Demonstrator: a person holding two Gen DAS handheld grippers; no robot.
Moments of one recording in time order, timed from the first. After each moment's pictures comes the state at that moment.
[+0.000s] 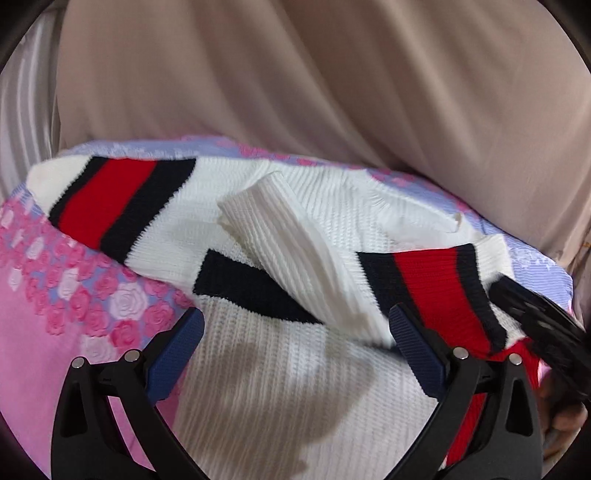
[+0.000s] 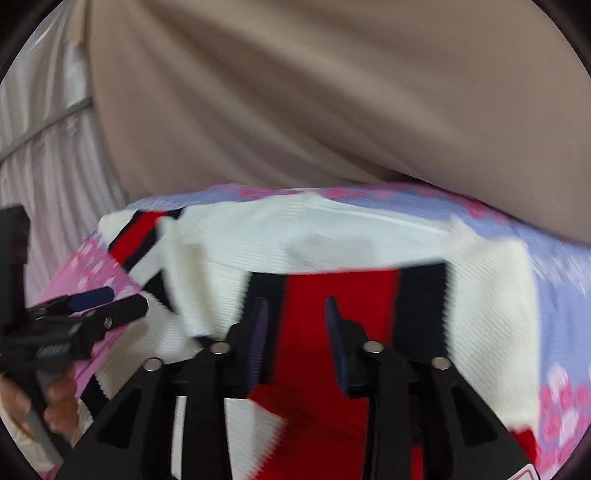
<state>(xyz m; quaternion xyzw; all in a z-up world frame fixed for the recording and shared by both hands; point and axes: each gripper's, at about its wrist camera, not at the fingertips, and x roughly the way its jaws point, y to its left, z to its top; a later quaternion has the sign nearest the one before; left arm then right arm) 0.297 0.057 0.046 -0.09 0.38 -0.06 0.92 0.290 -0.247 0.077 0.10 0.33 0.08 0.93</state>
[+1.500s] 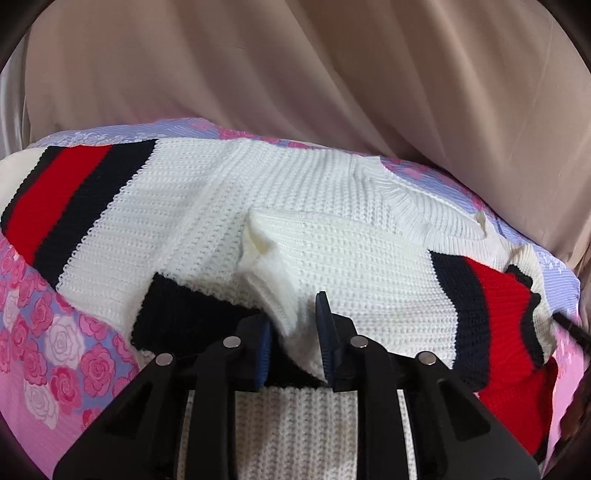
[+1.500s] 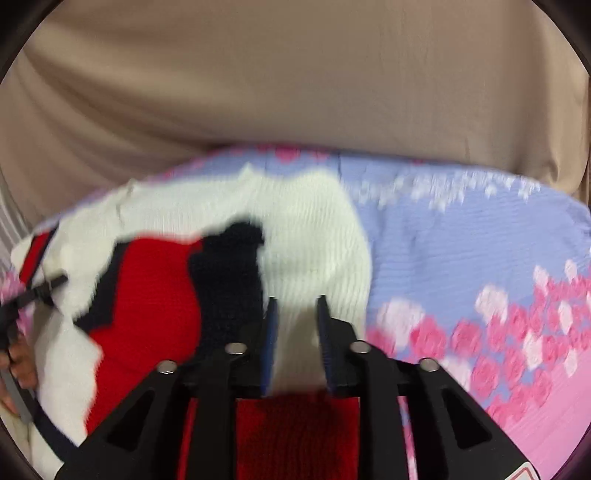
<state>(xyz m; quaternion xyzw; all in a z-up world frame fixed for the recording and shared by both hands) 0.358 0.036 0.007 -0.08 0.38 -0.08 0.92 0.291 -0.369 0.078 0.10 0.36 -0.08 0.92</state>
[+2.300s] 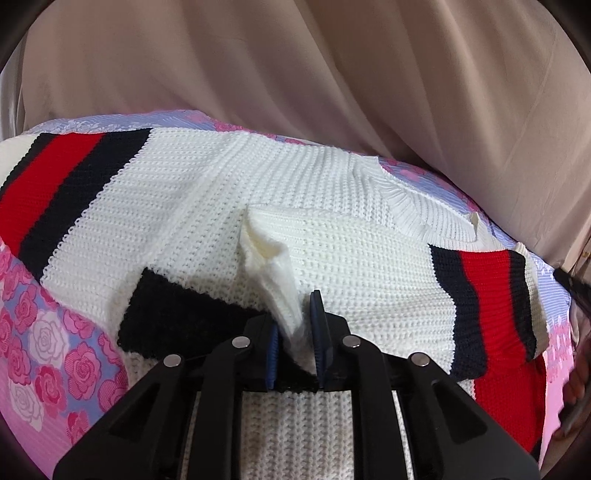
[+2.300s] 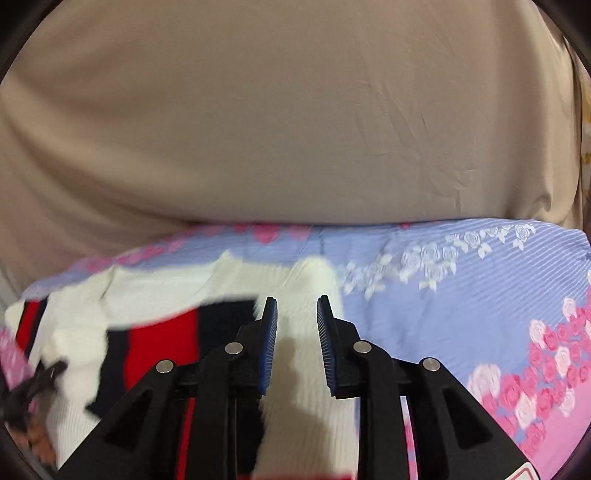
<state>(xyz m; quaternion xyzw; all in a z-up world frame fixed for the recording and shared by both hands) 0.352 0.061 0.003 -0.10 0.38 -0.10 0.91 0.296 -0.357 0.087 0.10 0.35 -0.06 0.93</state>
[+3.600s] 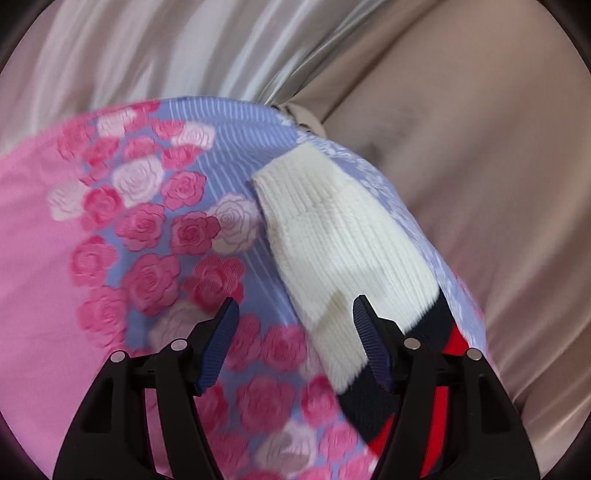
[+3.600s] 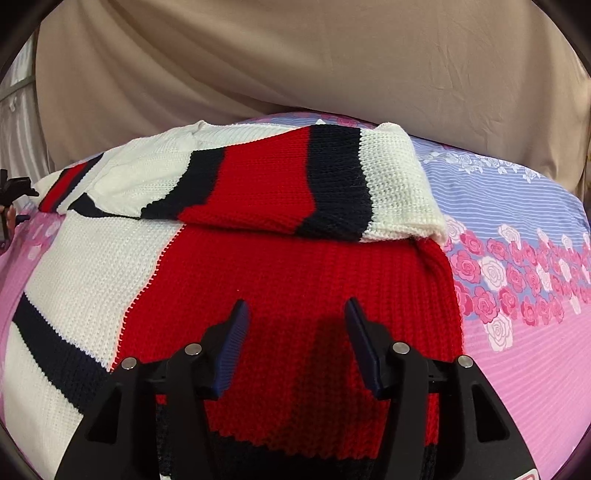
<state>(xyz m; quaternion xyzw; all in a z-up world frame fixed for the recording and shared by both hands) 0.389 0.444 0.010 -0.37 0.34 0.19 0.84 0.183 -0.243 0.030 0.03 0.39 -0.04 0.92</state>
